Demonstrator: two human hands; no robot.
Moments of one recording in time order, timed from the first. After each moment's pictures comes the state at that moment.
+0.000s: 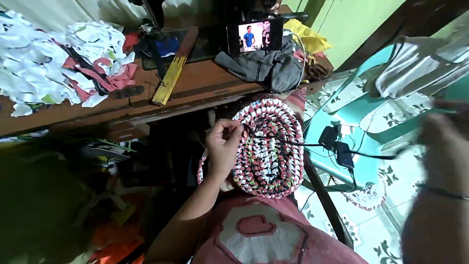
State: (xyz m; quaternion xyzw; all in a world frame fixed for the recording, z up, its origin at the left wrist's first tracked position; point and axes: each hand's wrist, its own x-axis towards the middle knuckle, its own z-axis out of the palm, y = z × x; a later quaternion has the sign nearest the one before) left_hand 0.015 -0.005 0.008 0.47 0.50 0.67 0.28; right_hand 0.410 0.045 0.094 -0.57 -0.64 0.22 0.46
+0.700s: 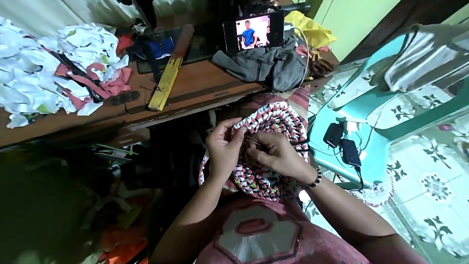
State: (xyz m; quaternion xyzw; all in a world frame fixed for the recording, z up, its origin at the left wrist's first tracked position) left_hand 0.012 0.007 0.009 0.49 0.51 0.65 0.28; right_hand 0.178 0.048 0.026 -0.23 -0.78 0.48 0.33
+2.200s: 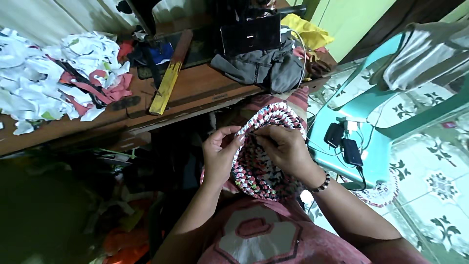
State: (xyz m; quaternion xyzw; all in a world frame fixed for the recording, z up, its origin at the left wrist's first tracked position) left_hand 0.004 -0.007 0.018 0.43 0.48 0.65 0.40; right_hand 0.185 0.047 0.039 -0.30 -0.84 0.21 0.40
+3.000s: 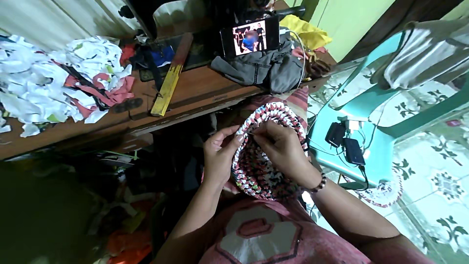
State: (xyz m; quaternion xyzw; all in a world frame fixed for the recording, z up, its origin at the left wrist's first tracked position) left_hand 0.004 -0.008 0.024 0.40 0.49 0.64 0.44; right_hand 0.177 0.040 0.044 -0.37 -0.79 0.32 0.38
